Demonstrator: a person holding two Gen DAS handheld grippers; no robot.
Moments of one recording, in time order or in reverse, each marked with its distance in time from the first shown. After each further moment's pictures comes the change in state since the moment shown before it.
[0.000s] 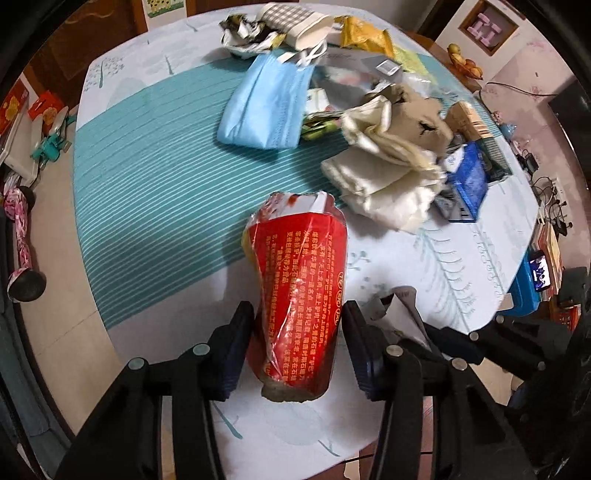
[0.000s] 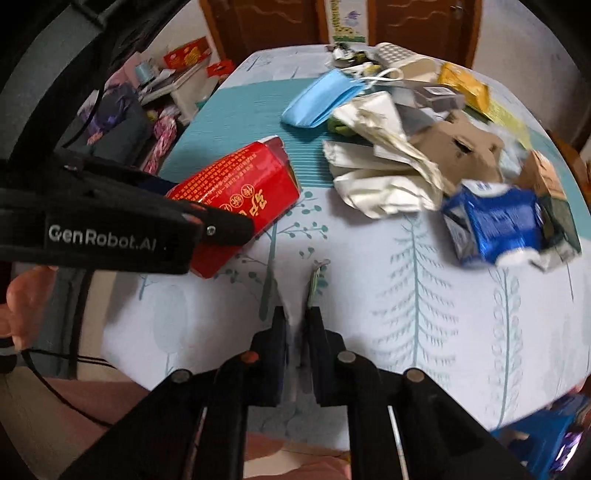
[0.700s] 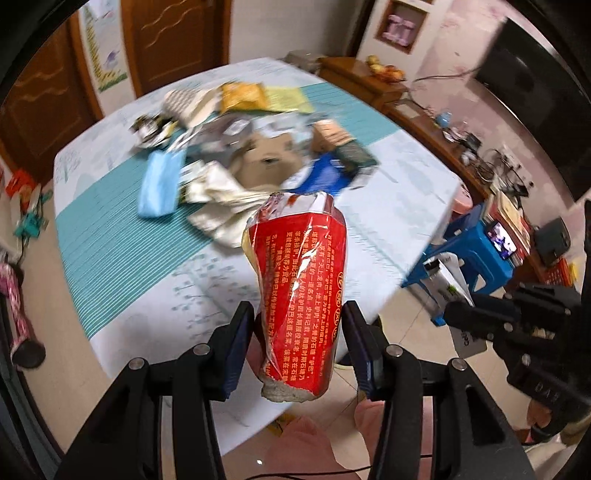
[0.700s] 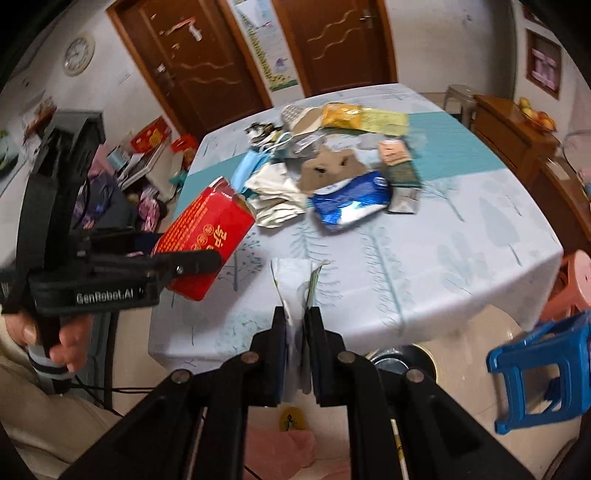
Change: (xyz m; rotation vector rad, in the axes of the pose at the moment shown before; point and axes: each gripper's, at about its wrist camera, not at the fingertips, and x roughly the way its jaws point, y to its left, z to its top) left arm -0.083 -0.115 -0.049 0.246 -0.181 -0.068; right arm -0.134 -0.061 -0.066 0.275 -0.198 -0.014
